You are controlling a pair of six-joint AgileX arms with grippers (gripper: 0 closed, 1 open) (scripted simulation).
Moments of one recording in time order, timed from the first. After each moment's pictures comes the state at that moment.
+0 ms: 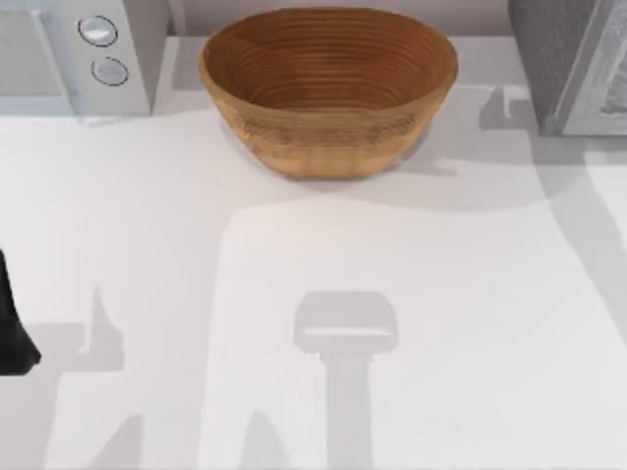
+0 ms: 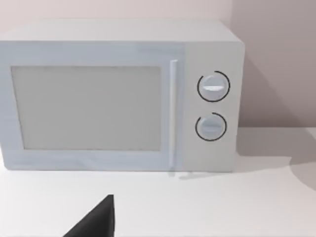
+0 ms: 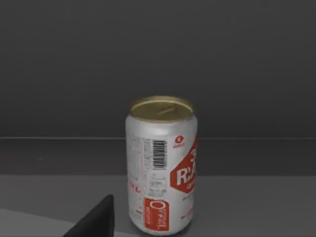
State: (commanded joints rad) left arm 0.00 0.00 0.00 0.00 0.00 0.00; right arm 0.18 1.33 1.74 -0.42 0.20 0.02
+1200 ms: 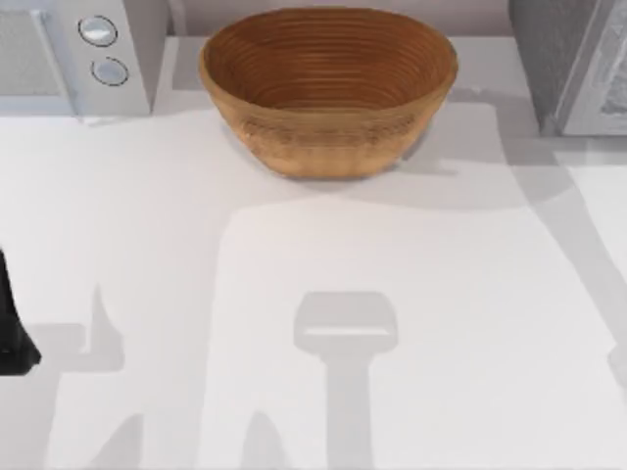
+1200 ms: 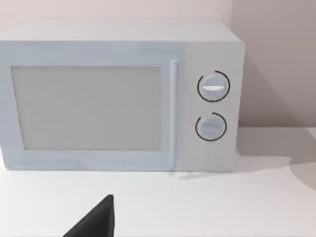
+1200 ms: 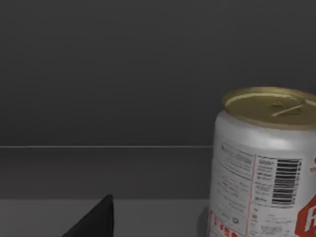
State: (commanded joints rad) left arm 0.00 0.00 0.00 0.00 0.00 0.00; right arm 0.25 1.50 1.76 -0.25 0.28 0.01
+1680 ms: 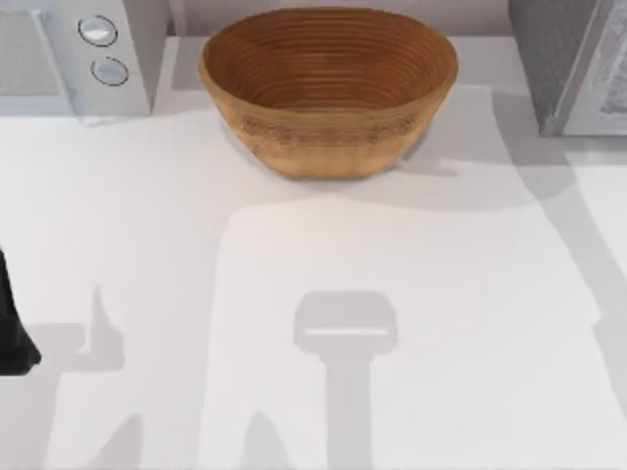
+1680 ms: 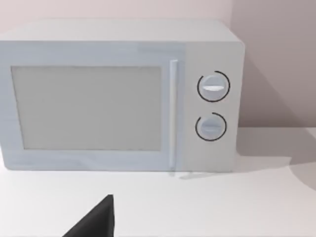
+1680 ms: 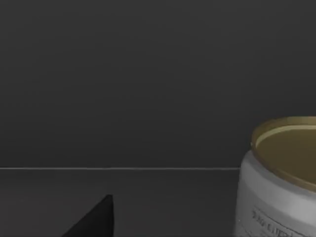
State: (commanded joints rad) left arm 0.00 0.00 0.00 0.00 0.00 0.00; right arm 0.22 1.62 1.86 -0.24 0.25 0.02
